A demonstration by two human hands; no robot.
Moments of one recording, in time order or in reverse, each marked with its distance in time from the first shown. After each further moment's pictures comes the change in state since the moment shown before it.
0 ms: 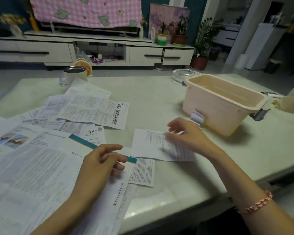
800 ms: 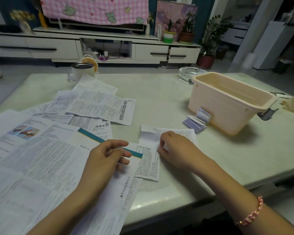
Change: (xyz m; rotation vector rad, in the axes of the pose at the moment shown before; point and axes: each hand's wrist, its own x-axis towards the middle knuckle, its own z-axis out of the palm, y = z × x) left_hand -0.003 0.000 -0.005 0.003 0.010 -0.025; right_hand -0.025 -0.023 0.042 -0.644 -0.146 -0.226
